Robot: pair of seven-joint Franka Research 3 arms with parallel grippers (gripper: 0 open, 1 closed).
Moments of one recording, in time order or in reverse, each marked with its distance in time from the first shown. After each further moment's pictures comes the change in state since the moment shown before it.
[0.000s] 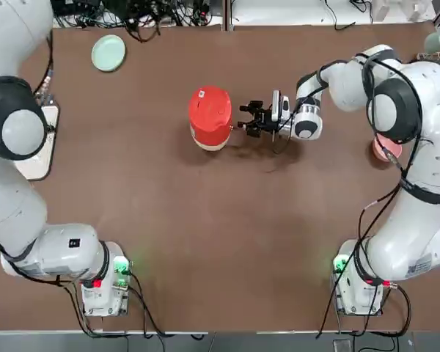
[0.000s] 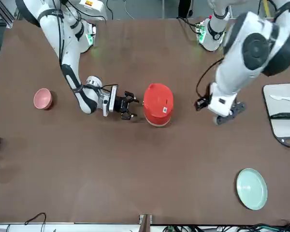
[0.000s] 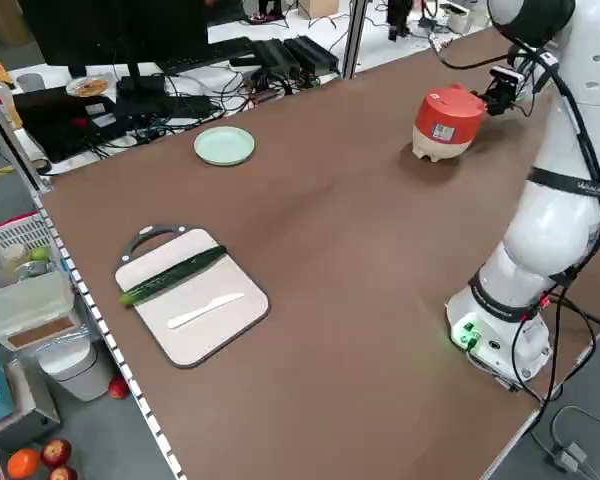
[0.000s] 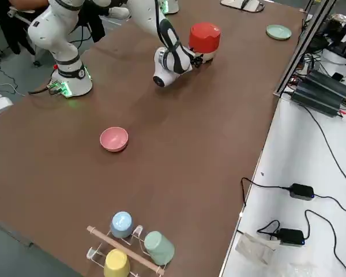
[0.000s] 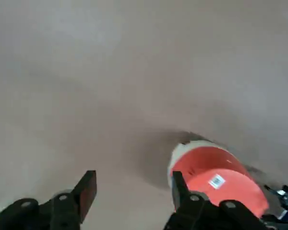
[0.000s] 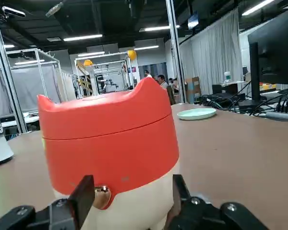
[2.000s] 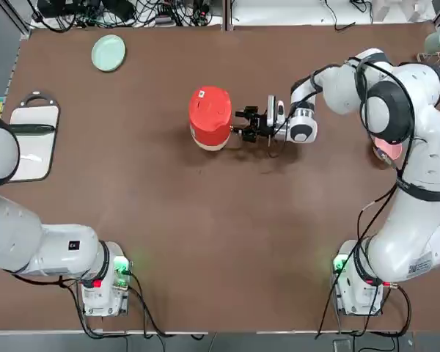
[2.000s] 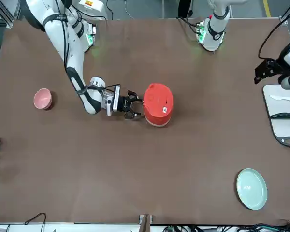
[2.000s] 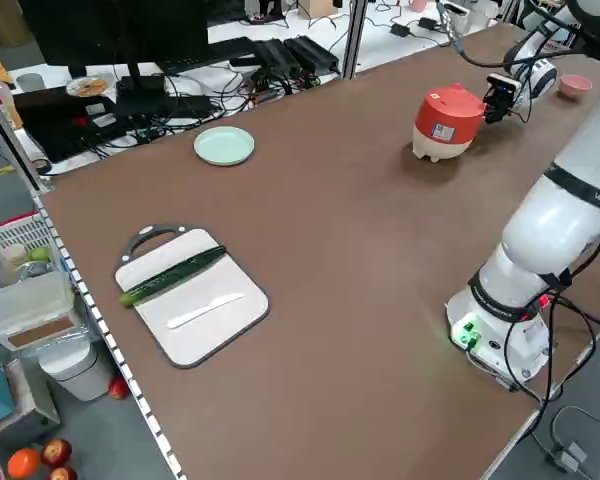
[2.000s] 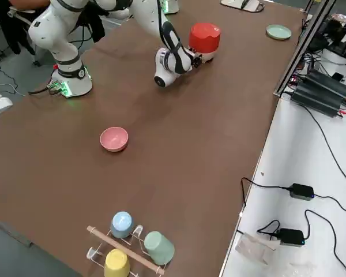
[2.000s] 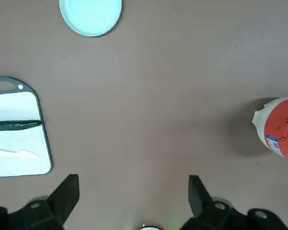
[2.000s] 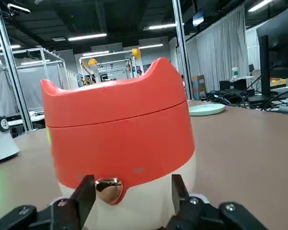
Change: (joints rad) left arm -0.111 -0.277 0.438 -0.078 -0.047 -0.135 0.747; right arm 0.030 0.045 0.012 0.033 0.007 0.006 -0.011
